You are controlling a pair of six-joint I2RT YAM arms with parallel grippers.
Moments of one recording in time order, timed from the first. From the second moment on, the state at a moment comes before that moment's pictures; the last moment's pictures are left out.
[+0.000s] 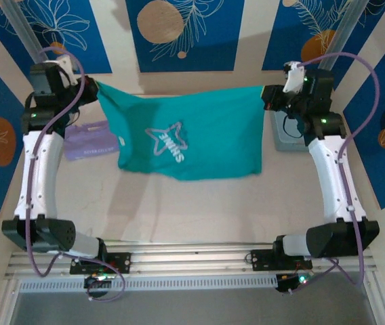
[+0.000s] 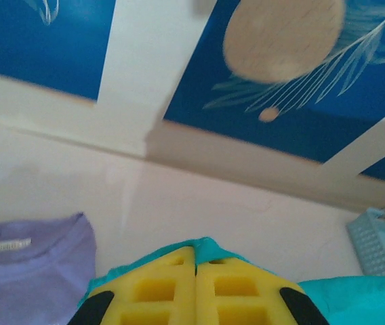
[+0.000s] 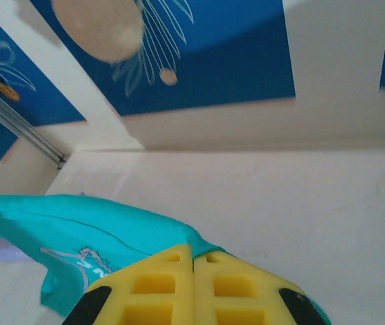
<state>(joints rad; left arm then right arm) 0.05 1.41 1.75 -0.69 0.25 -0.35 0.03 1.33 1.58 -0.60 -0.39 0.23</state>
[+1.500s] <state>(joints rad) -0.02 2.20 2.14 -0.55 0.19 -0.29 0.07 2.10 1.88 -0.55 -0.21 0.17</state>
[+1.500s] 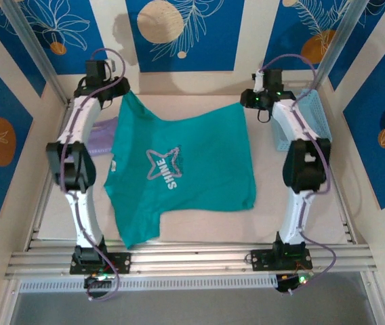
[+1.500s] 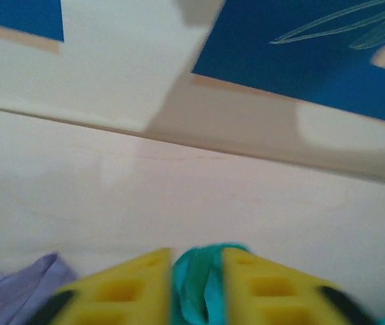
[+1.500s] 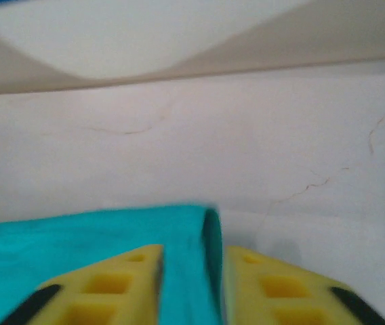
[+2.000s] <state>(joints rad) -0.13 1.42 1.10 -0.31 0.21 -0.45 0.13 1.44 1.04 -0.66 -0.13 0.32</state>
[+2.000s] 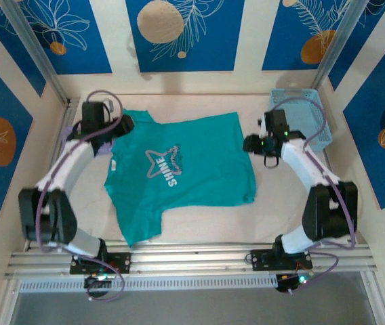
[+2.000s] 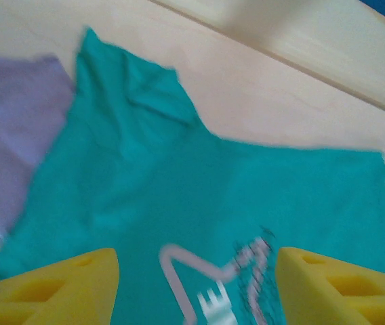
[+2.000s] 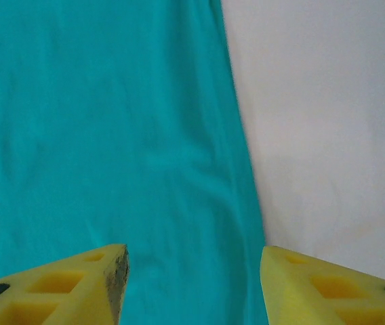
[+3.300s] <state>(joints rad) -1.14 2.02 1.19 0.14 0.05 0.08 0.12 1.23 0.67 -0.70 -0.26 0.51</state>
